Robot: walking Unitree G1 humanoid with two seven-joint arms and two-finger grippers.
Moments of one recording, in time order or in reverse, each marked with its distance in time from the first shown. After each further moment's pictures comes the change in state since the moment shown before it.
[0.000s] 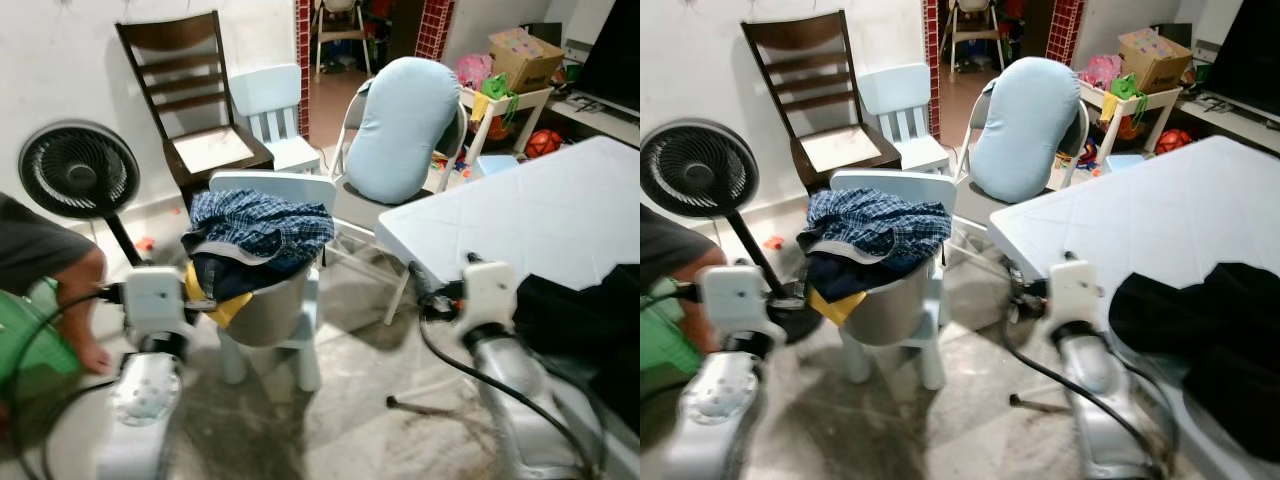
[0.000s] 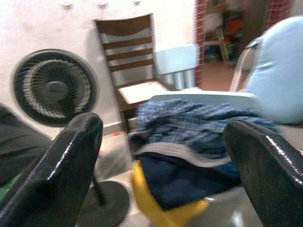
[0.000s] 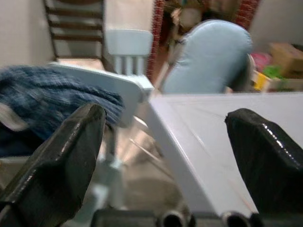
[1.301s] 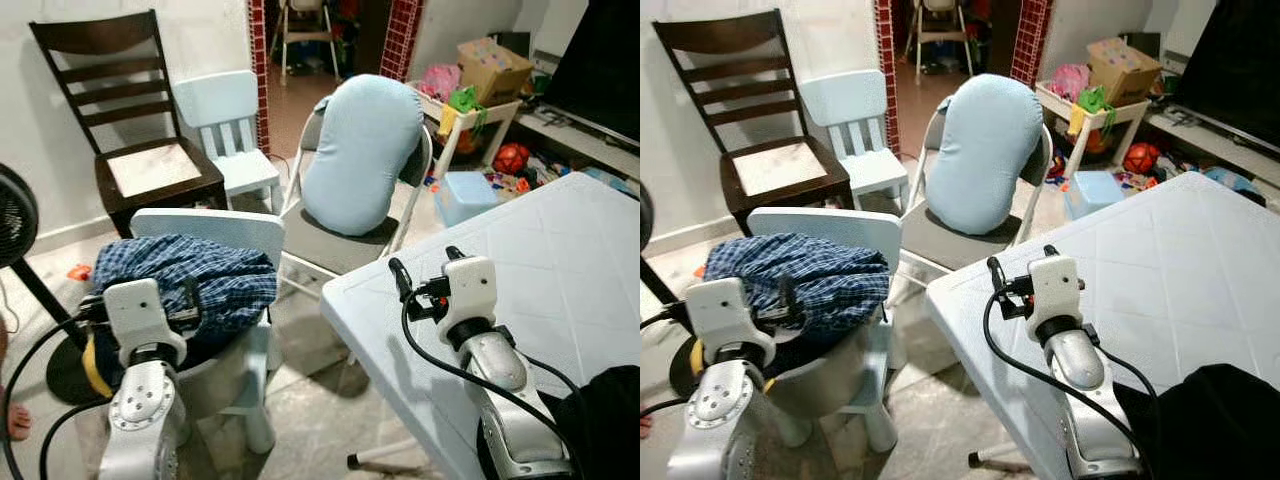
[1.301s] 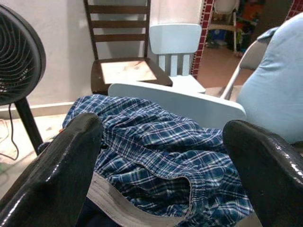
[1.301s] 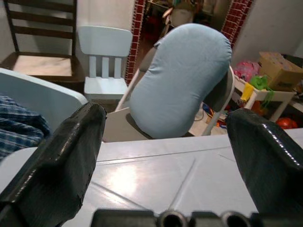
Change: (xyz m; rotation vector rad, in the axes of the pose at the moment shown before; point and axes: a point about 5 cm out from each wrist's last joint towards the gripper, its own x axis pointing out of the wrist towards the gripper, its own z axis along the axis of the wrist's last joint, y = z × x) left arm -0.003 -0.003 -0.018 -0.123 0.120 0.116; right arm -0.003 -0.006 -0.002 -0.043 0.017 0.013
